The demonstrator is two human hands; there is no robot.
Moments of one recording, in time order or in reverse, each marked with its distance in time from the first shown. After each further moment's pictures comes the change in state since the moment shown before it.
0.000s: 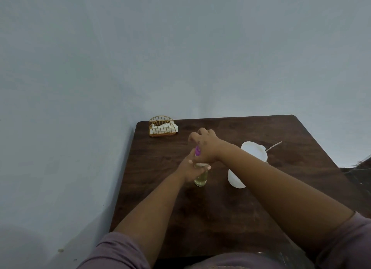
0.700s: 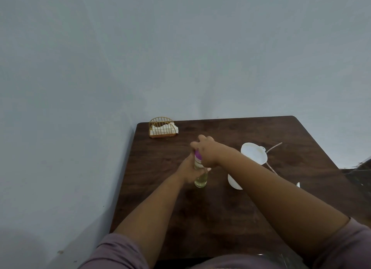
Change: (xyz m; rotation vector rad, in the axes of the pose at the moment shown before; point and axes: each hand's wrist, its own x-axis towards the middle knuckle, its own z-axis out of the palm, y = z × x) left_hand 0.001 0.001 0.000 0.060 -0.014 0.019; right_hand -0.001 -0.001 0.009 -0.074 -0.096 0.025
